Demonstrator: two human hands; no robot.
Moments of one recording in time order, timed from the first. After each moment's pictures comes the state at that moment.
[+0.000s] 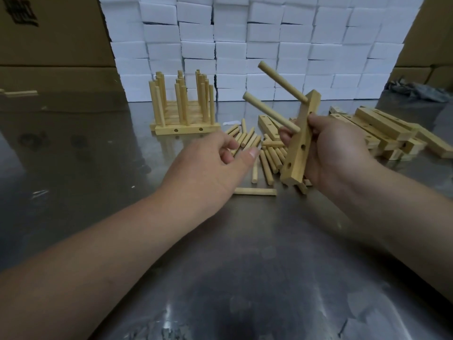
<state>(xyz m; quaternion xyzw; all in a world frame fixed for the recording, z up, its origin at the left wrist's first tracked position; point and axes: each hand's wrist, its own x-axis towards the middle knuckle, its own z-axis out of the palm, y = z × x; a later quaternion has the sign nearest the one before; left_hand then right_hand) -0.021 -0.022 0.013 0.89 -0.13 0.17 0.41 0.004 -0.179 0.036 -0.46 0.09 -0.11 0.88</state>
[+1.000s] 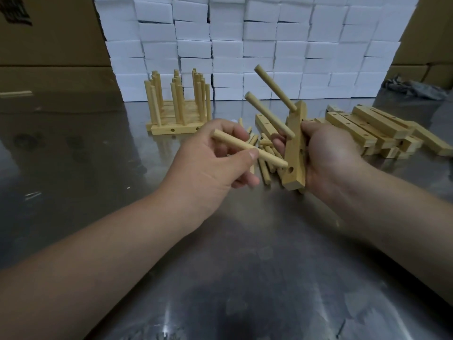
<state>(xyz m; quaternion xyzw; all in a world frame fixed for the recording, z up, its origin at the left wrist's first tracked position) -0.032 -0.031 0.018 0.69 -0.20 0.06 0.69 0.003 -0.178 0.031 -0.49 0.14 -0.07 0.86</state>
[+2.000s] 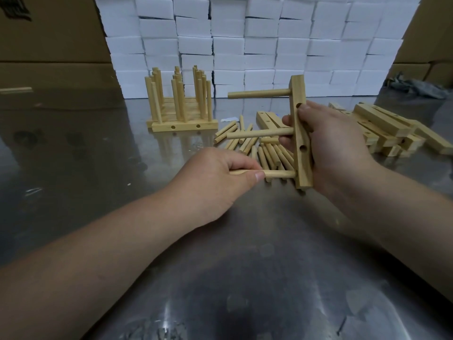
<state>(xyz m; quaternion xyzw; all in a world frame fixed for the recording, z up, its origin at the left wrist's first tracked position) -0.024 -0.025 0.007 0.86 -0.21 0.05 0.47 -0.002 -0.178 0.033 -0.60 0.03 -0.18 0.78</state>
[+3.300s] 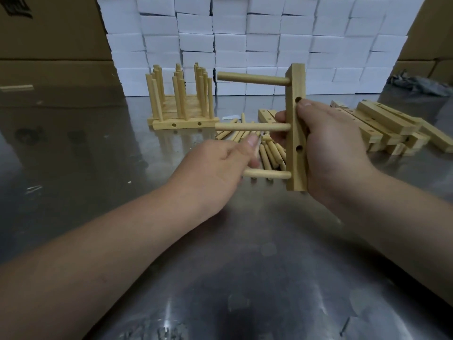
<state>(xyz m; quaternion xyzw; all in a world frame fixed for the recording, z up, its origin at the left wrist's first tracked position) -0.024 -0.026 0.011 0.84 -0.16 0.07 0.52 -0.015 -0.167 0.032 -0.62 -0.01 -0.18 0.77</state>
